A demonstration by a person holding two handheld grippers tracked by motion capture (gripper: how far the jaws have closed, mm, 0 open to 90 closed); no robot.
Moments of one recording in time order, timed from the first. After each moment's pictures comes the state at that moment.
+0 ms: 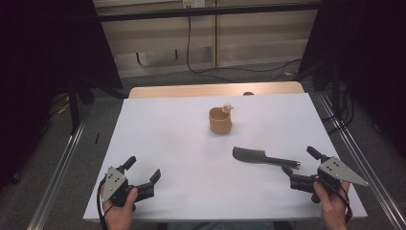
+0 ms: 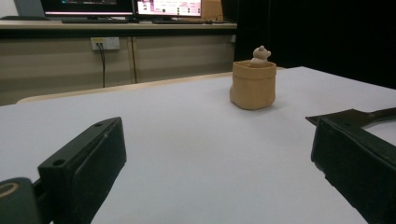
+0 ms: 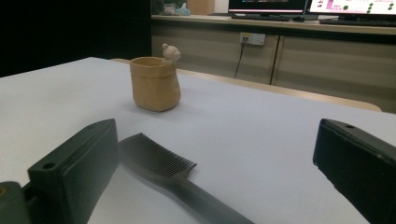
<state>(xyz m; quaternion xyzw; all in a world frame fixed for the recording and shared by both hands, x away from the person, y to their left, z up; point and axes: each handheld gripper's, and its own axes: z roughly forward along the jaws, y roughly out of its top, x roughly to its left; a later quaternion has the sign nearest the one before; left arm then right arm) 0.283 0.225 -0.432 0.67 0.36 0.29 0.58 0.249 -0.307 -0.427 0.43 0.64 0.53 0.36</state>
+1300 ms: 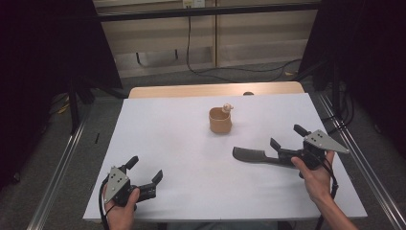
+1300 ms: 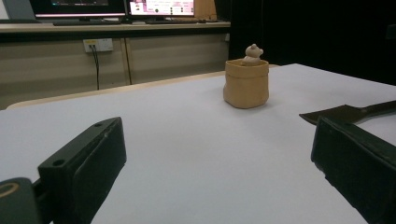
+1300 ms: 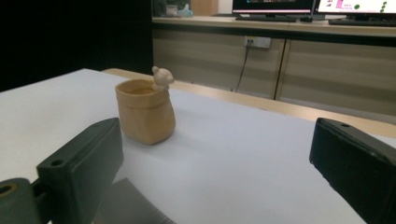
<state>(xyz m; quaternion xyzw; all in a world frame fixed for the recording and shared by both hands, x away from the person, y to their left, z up) 0.283 0.221 -0.432 0.68 0.35 0.29 0.58 0.315 -0.293 -0.408 0.43 0.64 0.53 0.35</state>
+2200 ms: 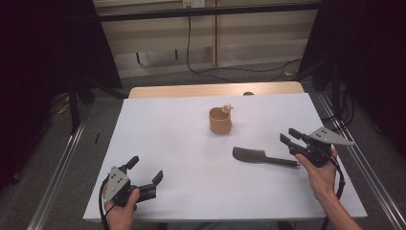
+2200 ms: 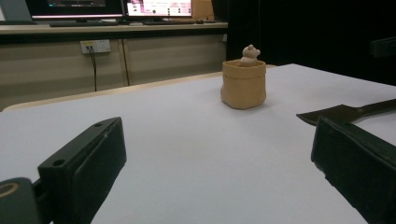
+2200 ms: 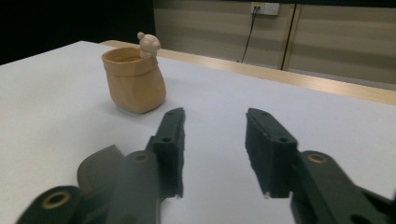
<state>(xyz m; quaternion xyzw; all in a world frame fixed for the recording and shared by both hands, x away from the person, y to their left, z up) 0.282 0.221 -0.431 0.68 0.35 0.29 0.58 0.323 -0.319 -0.414 0.45 0.67 0.50 0.30</state>
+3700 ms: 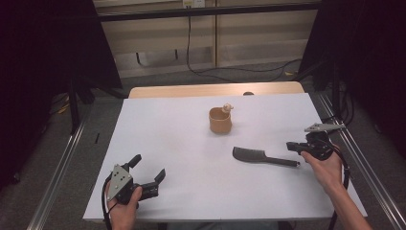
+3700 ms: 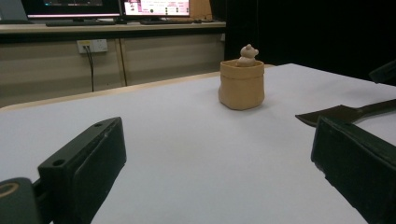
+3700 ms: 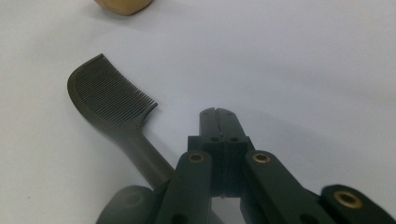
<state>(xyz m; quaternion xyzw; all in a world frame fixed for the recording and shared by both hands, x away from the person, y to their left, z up) 0.287 0.215 -0.432 0.68 0.34 0.28 0.58 0.345 -0.338 -0.416 0.51 0.76 0.37 0.15</state>
